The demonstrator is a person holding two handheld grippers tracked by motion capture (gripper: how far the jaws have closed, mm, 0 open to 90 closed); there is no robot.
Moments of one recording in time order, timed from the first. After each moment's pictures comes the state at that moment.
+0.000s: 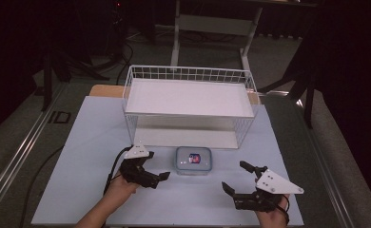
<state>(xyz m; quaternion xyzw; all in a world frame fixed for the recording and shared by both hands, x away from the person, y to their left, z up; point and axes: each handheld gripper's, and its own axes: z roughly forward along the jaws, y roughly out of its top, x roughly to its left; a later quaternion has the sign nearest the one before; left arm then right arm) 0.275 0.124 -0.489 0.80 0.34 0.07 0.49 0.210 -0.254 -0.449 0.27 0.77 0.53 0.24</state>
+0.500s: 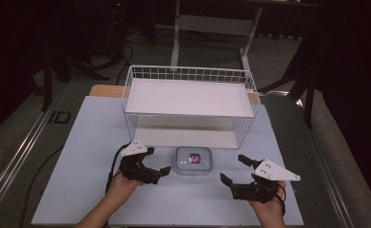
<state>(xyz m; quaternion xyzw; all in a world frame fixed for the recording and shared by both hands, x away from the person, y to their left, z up) 0.282 0.121 -0.482 0.78 0.35 0.08 0.52 0.232 -0.250 -0.444 0.31 0.76 0.53 0.20</state>
